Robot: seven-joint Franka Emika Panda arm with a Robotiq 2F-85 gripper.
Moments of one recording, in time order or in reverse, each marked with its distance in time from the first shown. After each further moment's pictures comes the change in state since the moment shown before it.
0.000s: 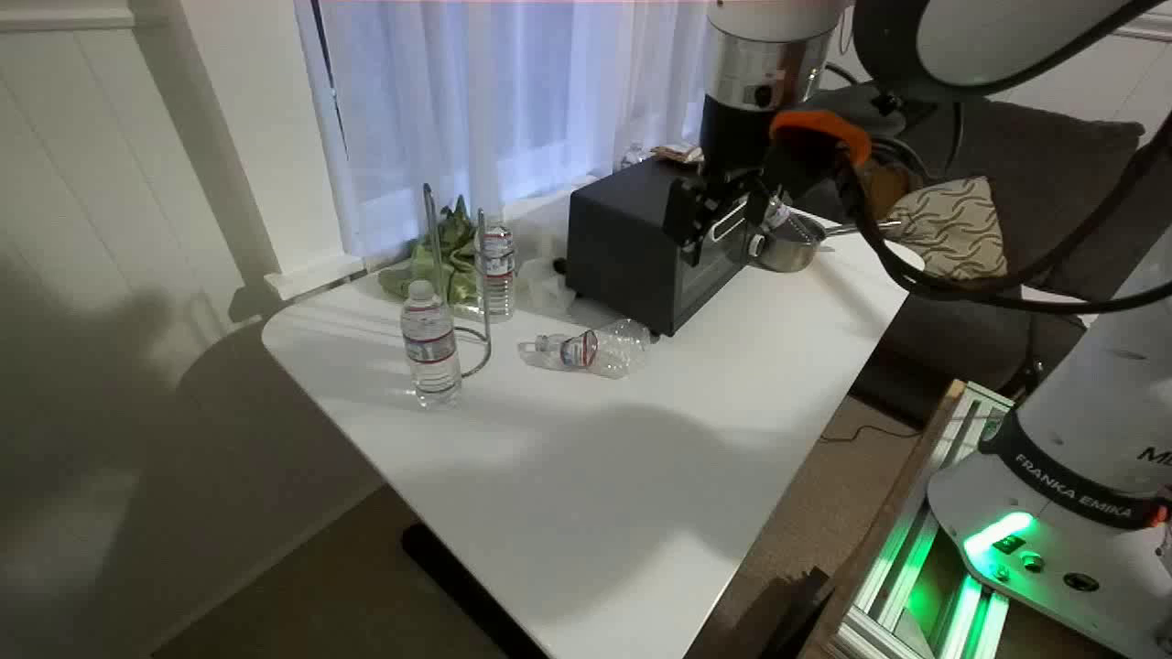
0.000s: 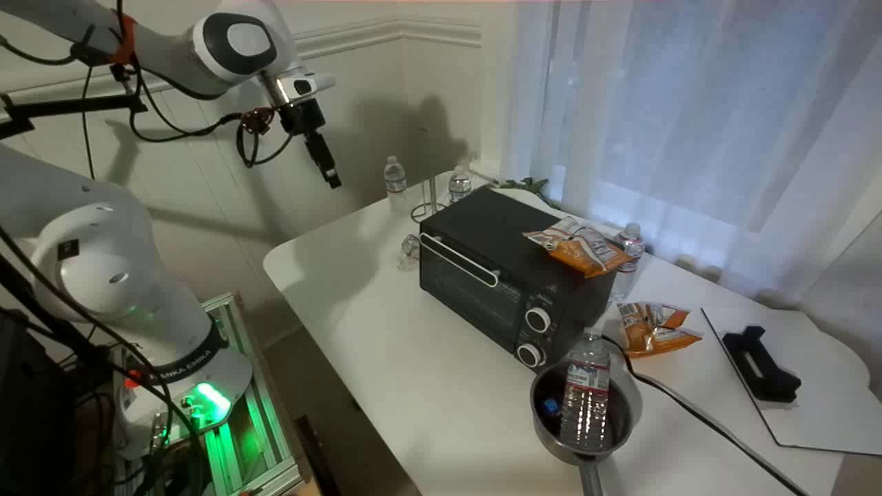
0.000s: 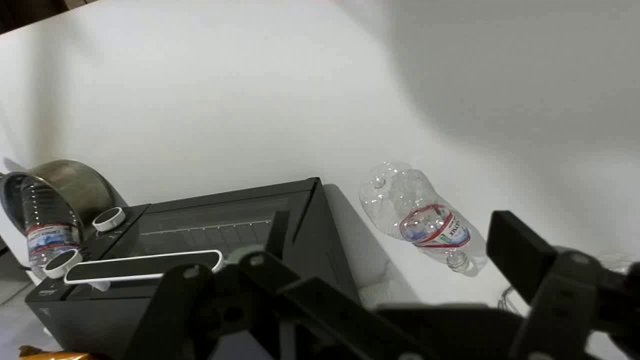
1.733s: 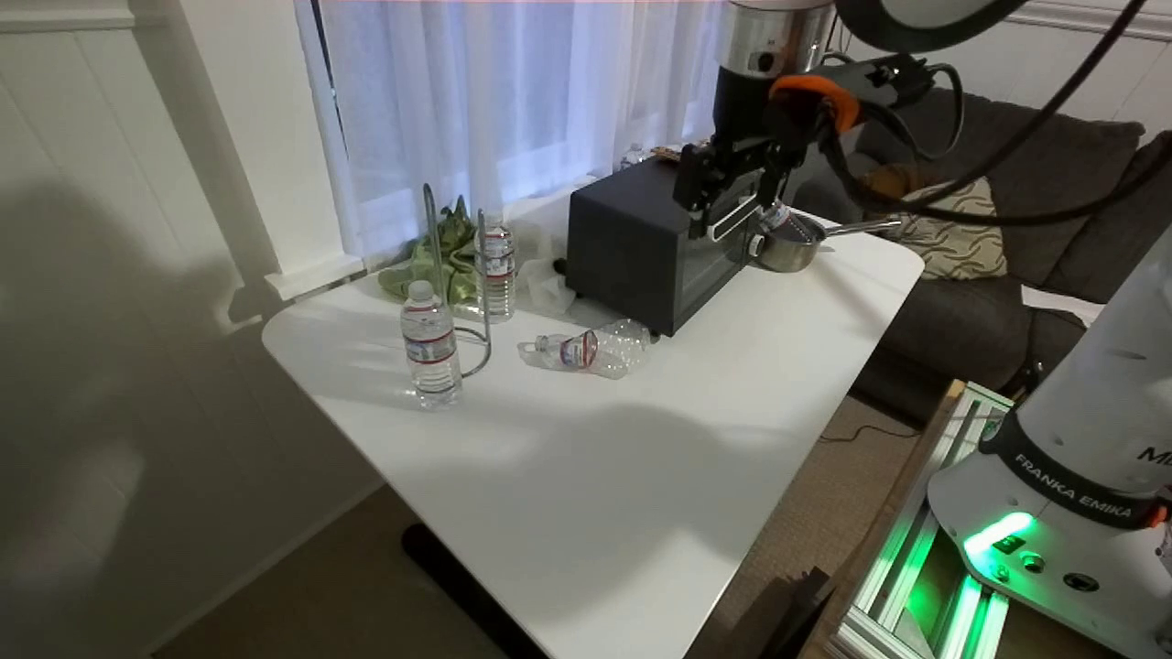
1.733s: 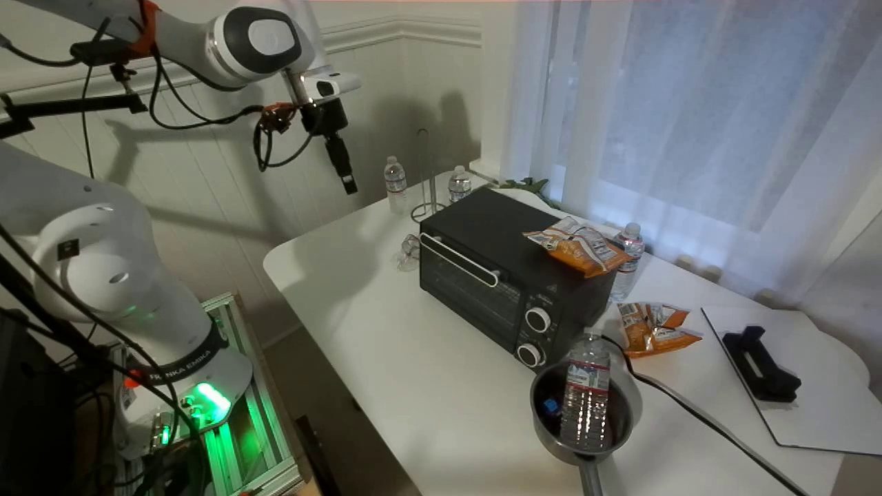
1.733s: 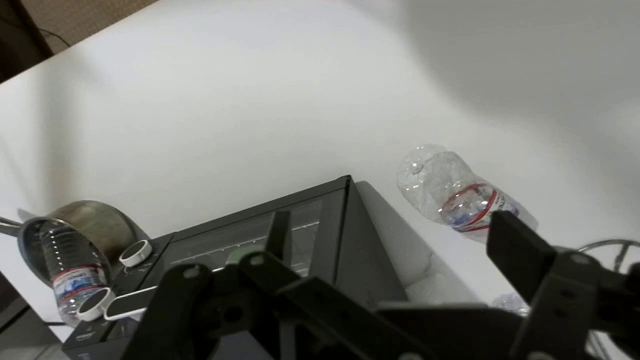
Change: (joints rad) arm -0.001 0.025 -0.180 0.012 -0.018 0.000 -0.006
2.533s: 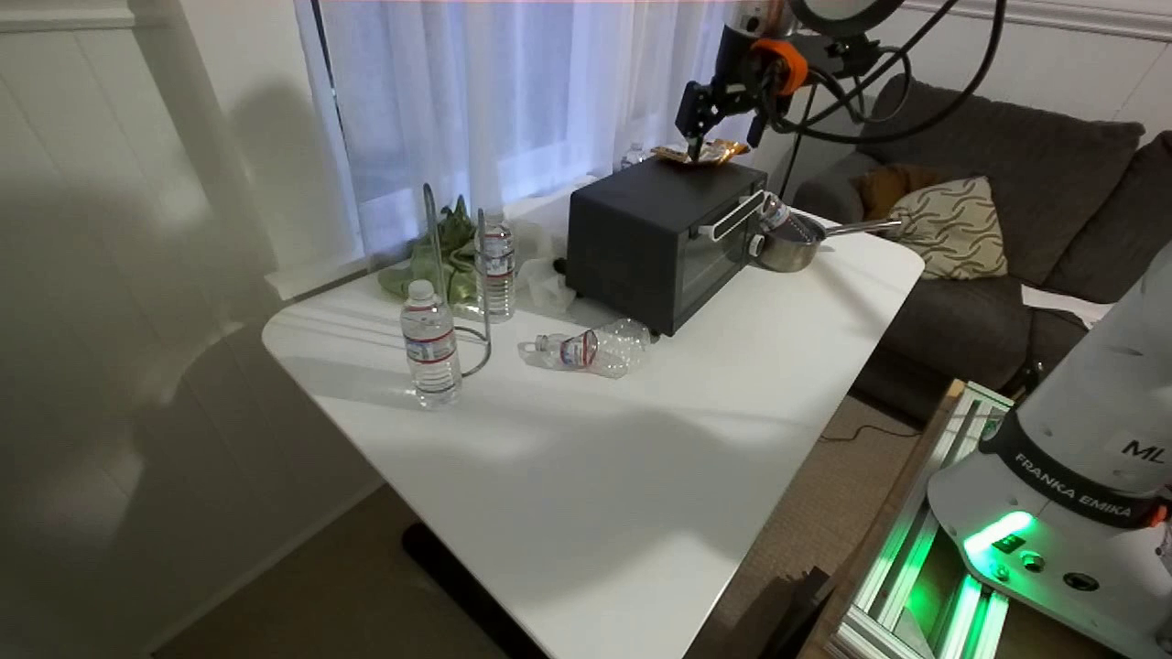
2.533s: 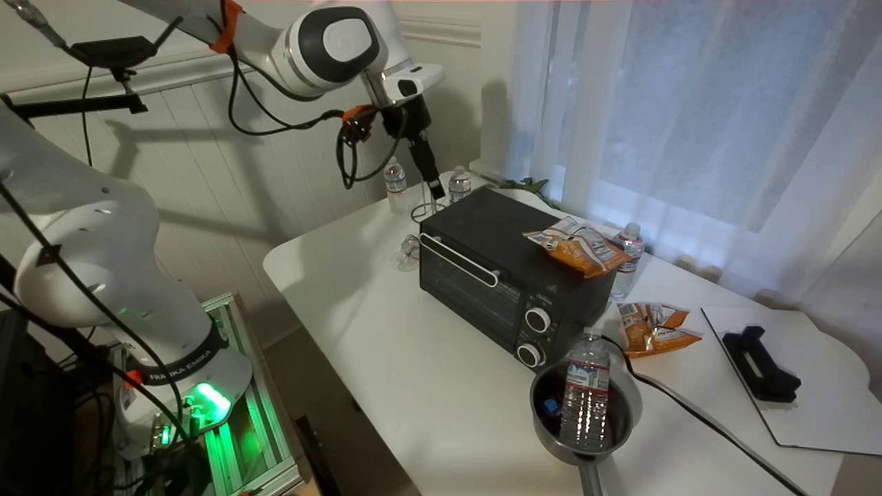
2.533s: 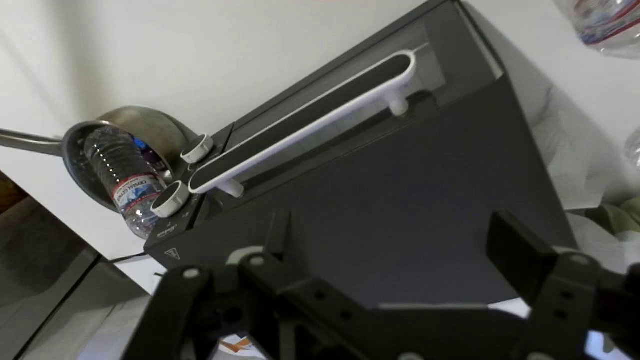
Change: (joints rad) arm -0.178 0.207 -0.194 0.145 -0.227 0.246 -0.022
